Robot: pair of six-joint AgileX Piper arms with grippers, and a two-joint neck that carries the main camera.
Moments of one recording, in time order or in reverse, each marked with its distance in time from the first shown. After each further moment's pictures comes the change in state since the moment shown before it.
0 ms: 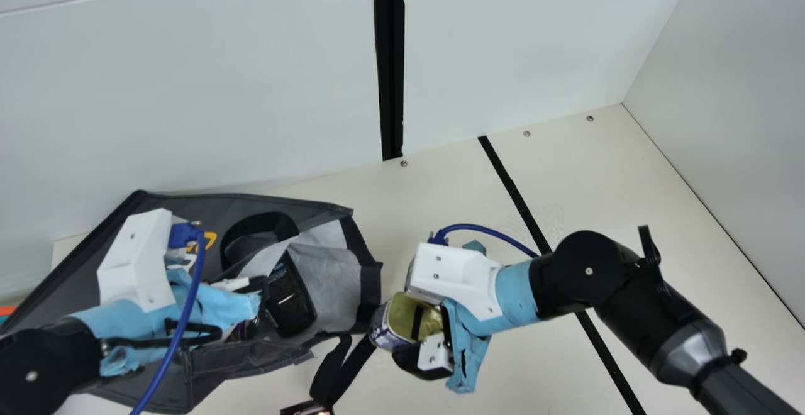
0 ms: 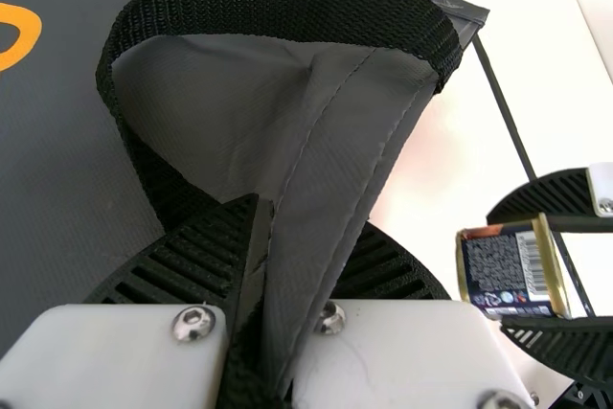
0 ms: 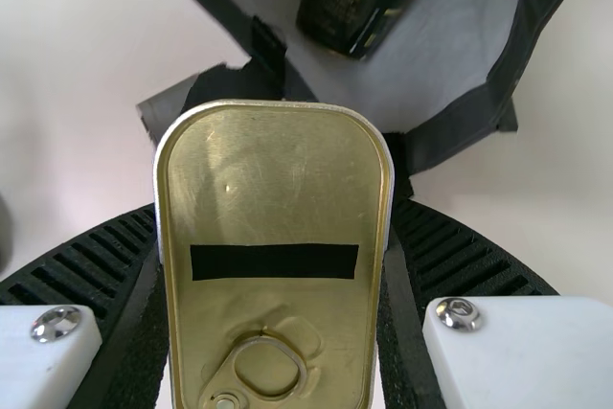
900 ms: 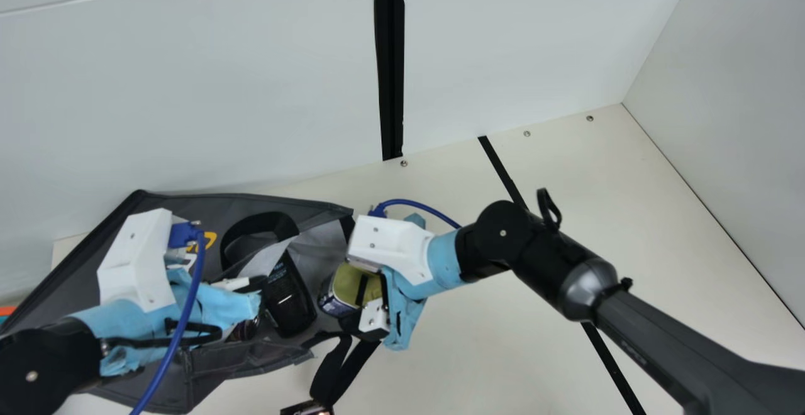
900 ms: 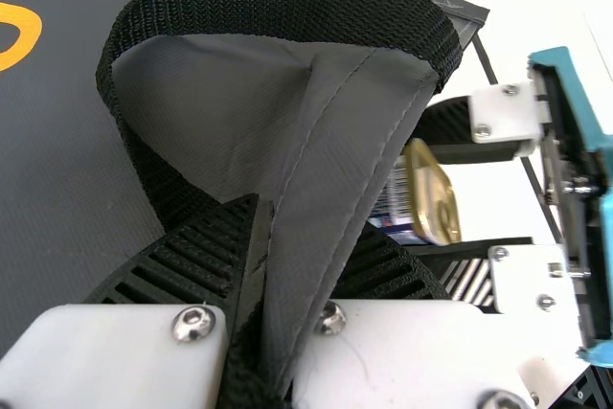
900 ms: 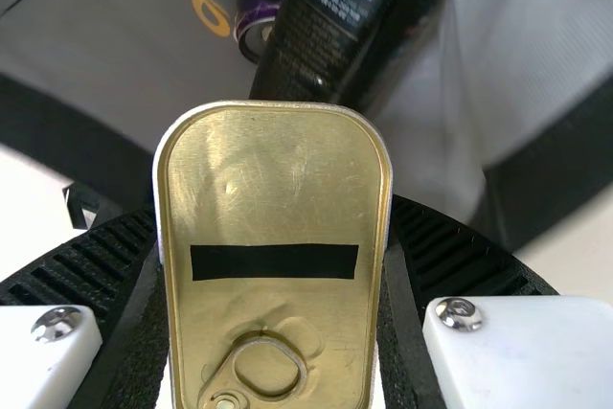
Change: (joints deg) left arm 0.0 0.0 0.0 0.0 0.0 0.0; right arm 8.2 15.8 -11.2 4.5 -8.9 -3.3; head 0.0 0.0
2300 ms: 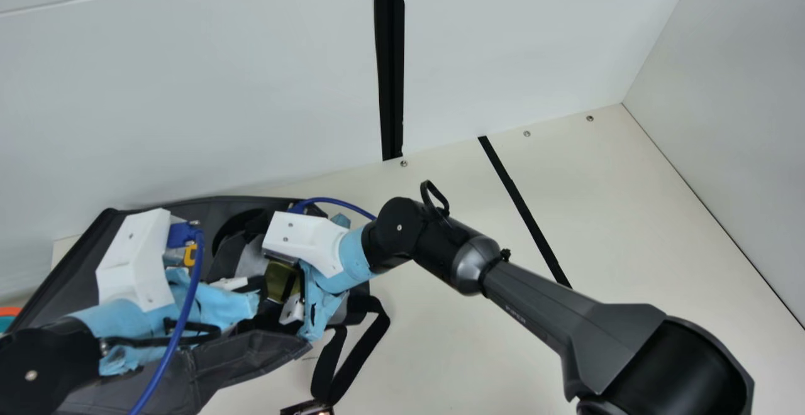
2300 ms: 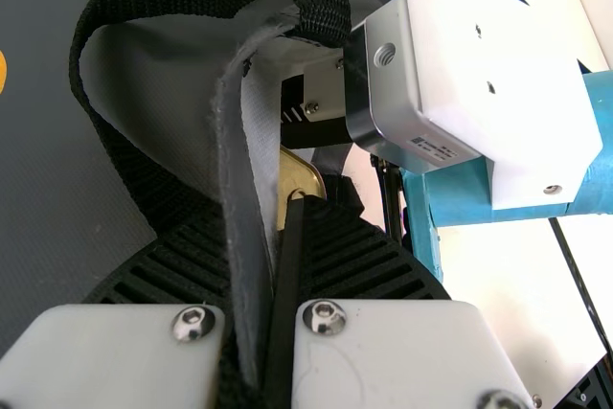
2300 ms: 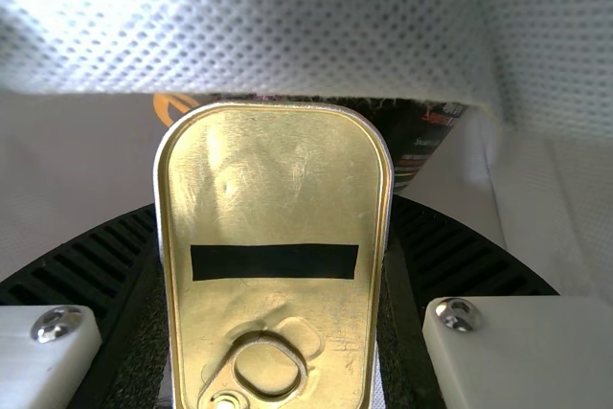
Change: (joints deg) left arm 0.0 0.0 0.0 0.0 0.0 0.0; right arm 10.6 14.6 -15.1 -0.5 -4.9 9.7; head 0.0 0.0
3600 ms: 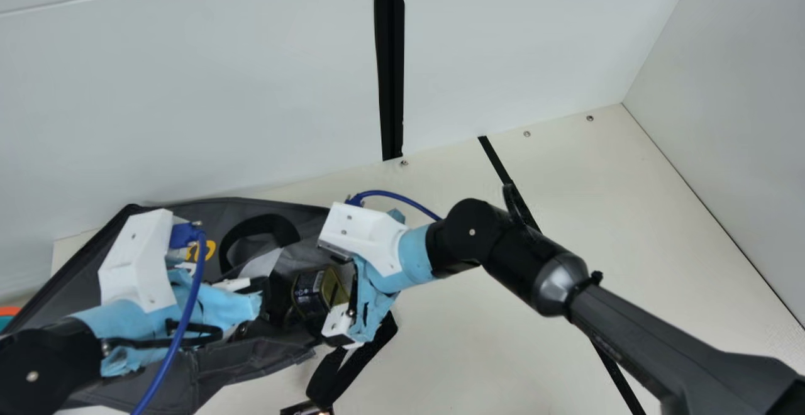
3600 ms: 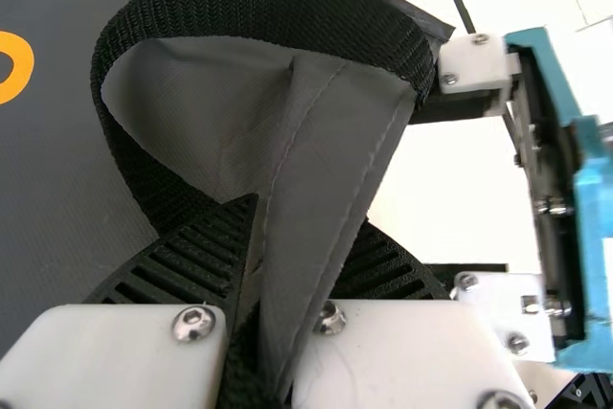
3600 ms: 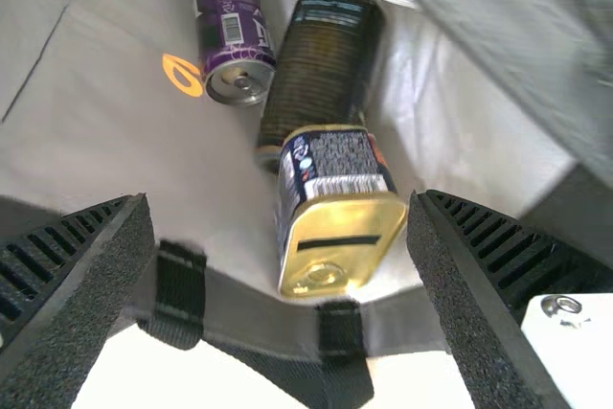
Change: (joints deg) left arm 0.0 0.0 0.0 -0.1 0.1 0.0; right arm -7.4 -13.9 12.1 -0.6 1.8 -0.1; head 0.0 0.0
